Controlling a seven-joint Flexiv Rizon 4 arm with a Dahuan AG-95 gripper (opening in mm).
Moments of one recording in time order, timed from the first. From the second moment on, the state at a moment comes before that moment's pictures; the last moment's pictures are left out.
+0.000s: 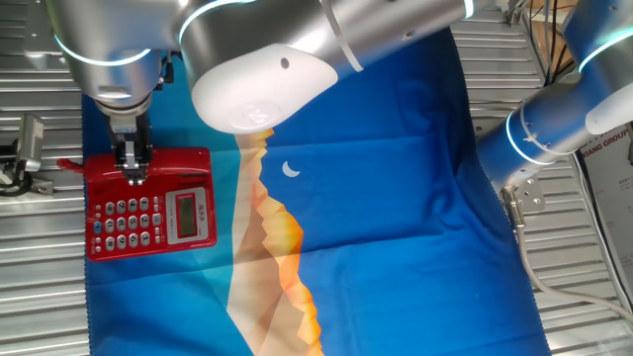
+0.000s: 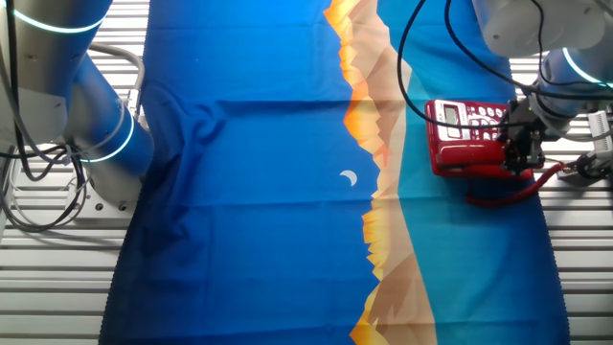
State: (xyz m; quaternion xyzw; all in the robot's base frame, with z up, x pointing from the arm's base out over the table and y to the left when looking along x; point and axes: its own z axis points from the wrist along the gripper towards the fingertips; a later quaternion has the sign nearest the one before) arm 0.713 -0.009 0.090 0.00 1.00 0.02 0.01
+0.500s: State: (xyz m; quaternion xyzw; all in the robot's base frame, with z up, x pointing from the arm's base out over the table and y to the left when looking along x) arm 0.708 -0.010 0.086 -0.01 1.00 0.02 0.02
